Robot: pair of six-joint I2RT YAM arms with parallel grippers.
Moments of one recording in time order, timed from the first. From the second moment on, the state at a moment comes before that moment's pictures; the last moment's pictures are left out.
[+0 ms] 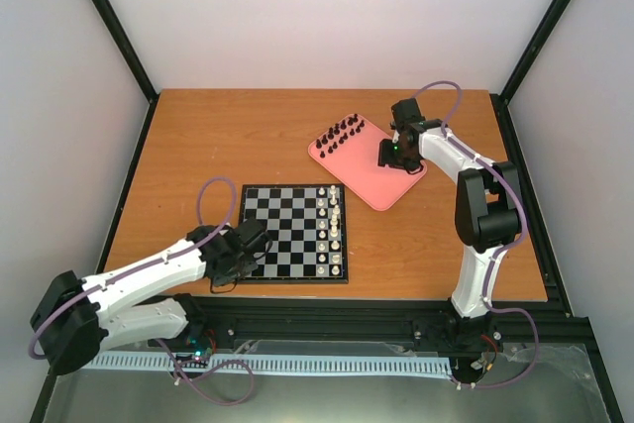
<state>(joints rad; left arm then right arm) -0.84 1.05 0.60 -0.99 -0.26 -1.31 0.26 1.95 1.47 -0.68 -0.09 0.34</state>
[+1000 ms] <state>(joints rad) -0.84 1.11 0.59 -0.88 -0.28 -1.31 0.26 1.95 1.47 -0.68 -0.09 0.33</state>
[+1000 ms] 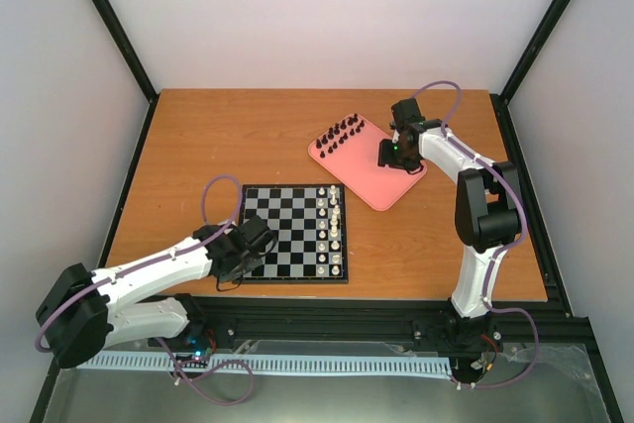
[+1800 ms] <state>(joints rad) -0.84 1.08 0.59 -0.95 -0.27 -1.31 0.26 1.95 1.47 -0.68 -0.09 0.33</state>
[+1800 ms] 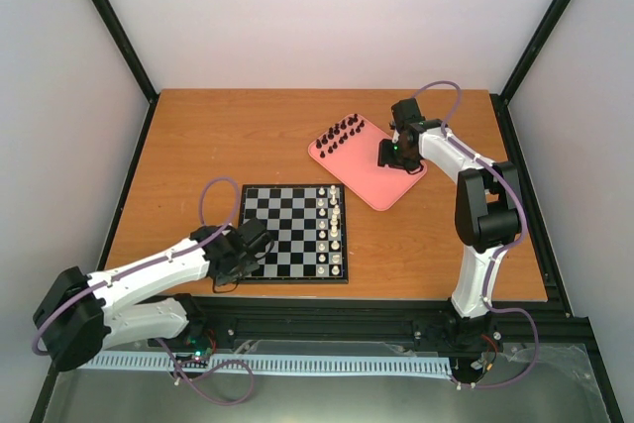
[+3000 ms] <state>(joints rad) -0.84 1.11 0.60 -0.93 -0.26 -1.27 0.26 1.95 1.47 -0.68 -0.11 0.33</state>
